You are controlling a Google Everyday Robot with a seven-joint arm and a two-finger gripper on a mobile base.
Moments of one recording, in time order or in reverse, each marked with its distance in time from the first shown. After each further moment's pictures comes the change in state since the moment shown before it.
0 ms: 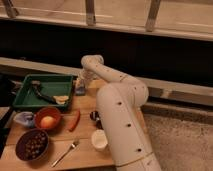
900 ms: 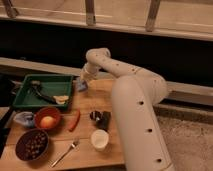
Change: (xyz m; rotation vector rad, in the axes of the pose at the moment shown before) arm -0.001 -0.001 -0.095 0.032 -0.110 -0.038
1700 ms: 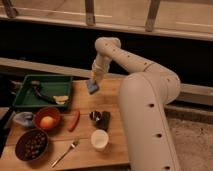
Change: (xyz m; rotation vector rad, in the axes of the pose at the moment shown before) arm 0.063 -0.037 -0.070 0.029 0.275 0.010
